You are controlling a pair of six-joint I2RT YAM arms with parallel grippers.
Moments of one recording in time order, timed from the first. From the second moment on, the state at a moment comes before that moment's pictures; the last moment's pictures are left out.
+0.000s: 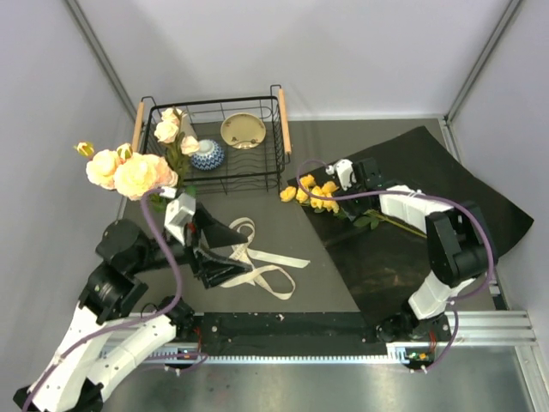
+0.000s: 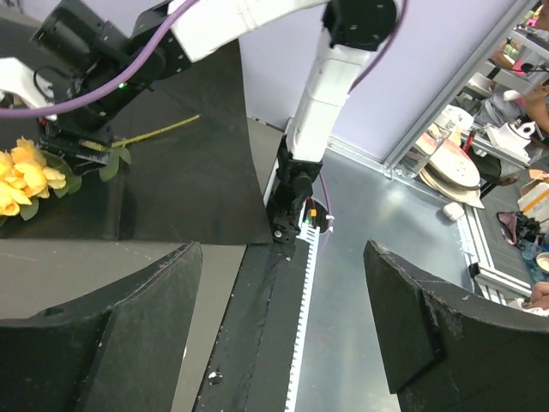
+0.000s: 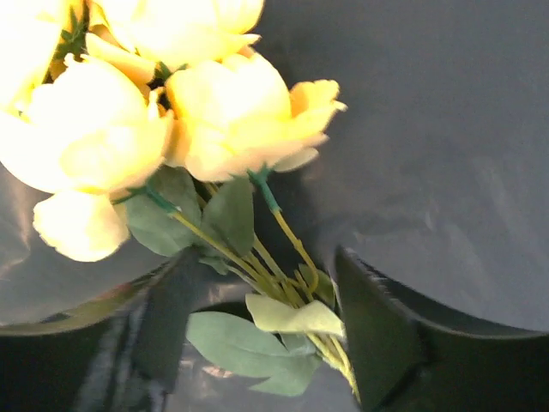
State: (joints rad) left arm -0.60 0.54 0.96 -0.38 0.78 -0.42; right arm 0.36 1.64 0.96 -0.26 0.03 -0.36
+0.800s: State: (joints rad) left arm -0.60 0.55 0.93 -0.41 0.72 -0.39; right arm 0.36 1.25 1.02 -0.42 0.14 -0.41
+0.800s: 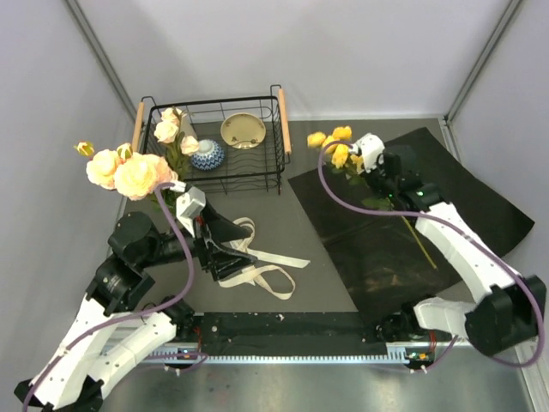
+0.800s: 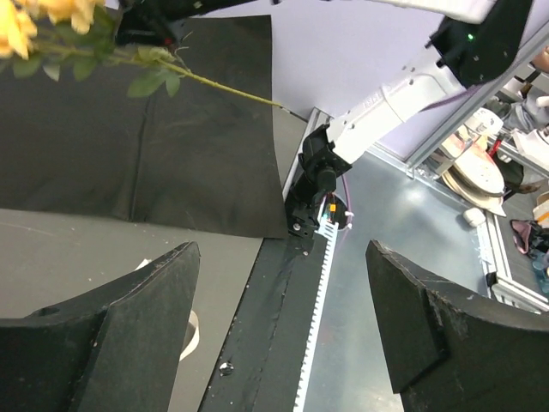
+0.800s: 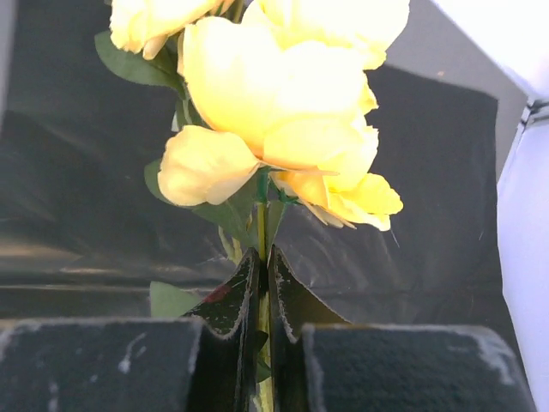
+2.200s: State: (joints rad) left arm -0.89 1.10 0.96 0.25 0.22 -0.60; right arm 0.48 0.73 0.73 0.27 -0.72 0.59
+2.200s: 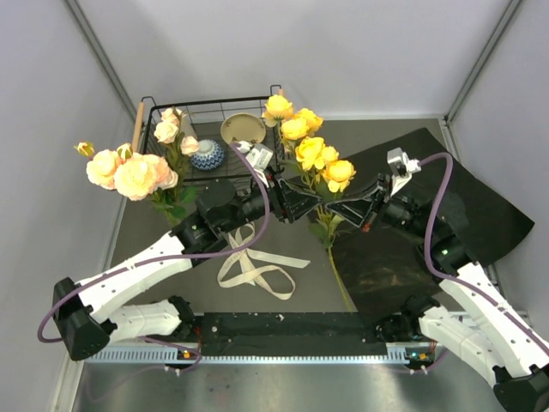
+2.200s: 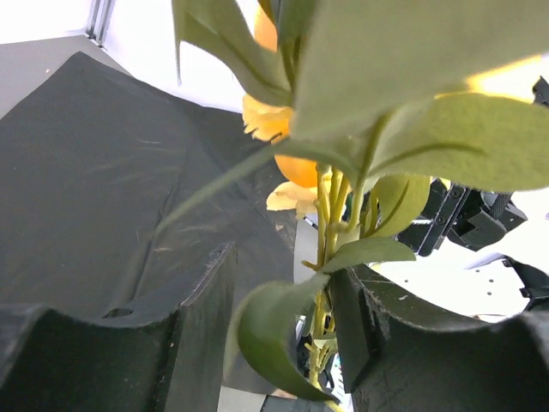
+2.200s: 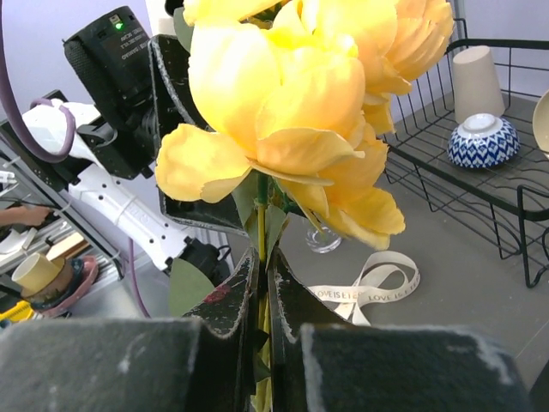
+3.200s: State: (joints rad) left arm -0.88 0.62 1.22 -0.30 0.05 -0.08; right arm 0.51 0.69 0.75 -0.02 -0.53 0.41
